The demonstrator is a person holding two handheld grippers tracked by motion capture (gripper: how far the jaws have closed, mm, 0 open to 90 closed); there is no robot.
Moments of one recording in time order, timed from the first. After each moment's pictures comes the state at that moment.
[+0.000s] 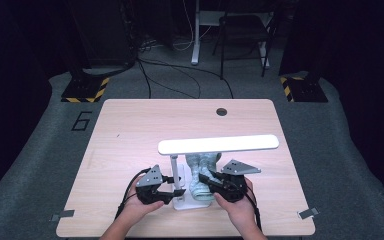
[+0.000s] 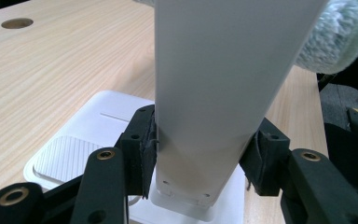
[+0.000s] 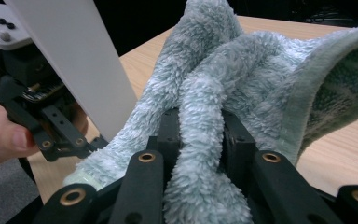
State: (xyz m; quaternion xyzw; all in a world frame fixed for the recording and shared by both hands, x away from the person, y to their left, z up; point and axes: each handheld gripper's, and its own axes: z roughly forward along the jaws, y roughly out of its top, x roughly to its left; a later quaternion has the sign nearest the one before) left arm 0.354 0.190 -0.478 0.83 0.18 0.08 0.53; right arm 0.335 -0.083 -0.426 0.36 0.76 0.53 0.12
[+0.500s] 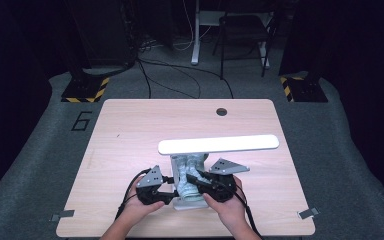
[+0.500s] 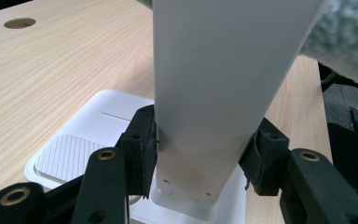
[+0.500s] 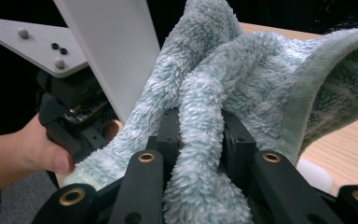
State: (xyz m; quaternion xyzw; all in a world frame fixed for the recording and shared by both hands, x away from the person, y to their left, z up) left arm 0.353 0.189 -0.478 0.83 0.18 0.08 0.52; right arm 0.331 -0.055 -0.415 0.33 0.76 0.55 0.10
